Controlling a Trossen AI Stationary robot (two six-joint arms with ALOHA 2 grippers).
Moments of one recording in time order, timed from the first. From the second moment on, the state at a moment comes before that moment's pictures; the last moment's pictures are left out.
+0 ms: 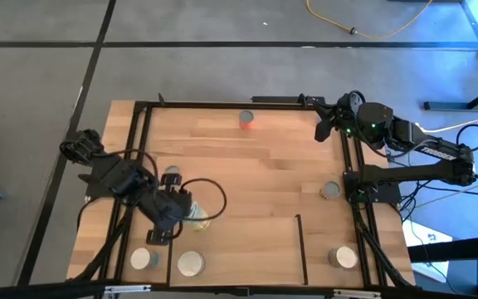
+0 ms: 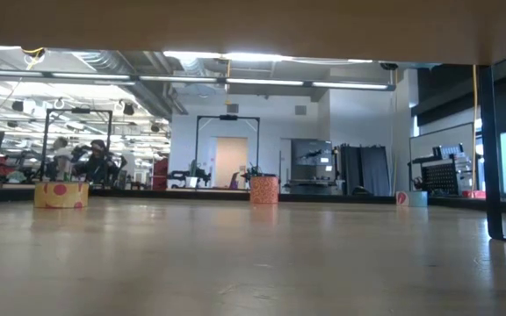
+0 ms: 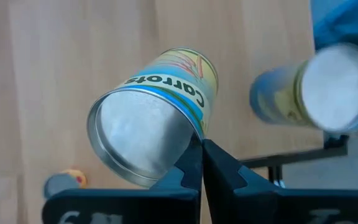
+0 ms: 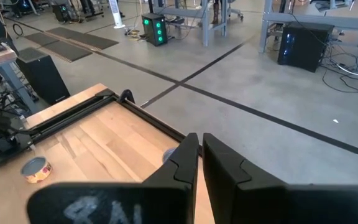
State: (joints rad) left arm -0.60 1.57 1.90 -1.49 -0.10 -0.56; right arm -0.22 0.80 1.01 -0.51 0.52 0.29
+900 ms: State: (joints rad) left arm -0.68 1.69 1.91 -1.52 0.01 -0.60; right arm -0.22 0.80 1.01 -0.53 0.52 0.31
